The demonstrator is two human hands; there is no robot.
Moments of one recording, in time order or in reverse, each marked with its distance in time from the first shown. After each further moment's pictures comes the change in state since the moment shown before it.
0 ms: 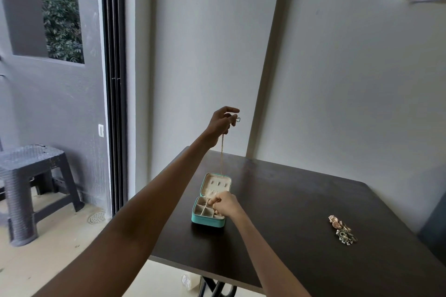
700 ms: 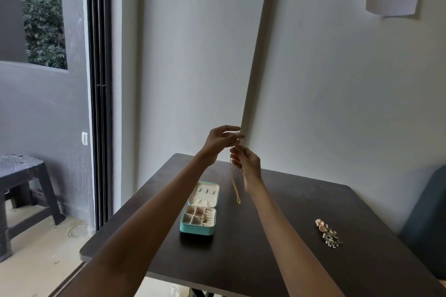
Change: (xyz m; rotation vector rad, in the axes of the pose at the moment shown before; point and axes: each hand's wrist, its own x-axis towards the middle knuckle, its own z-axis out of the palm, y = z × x) left_hand -0.020 -0.015 0.026 -0.179 -0.147 0.075; right_hand 0.010 -0.030 -0.107 0.997 0.417 -0.281
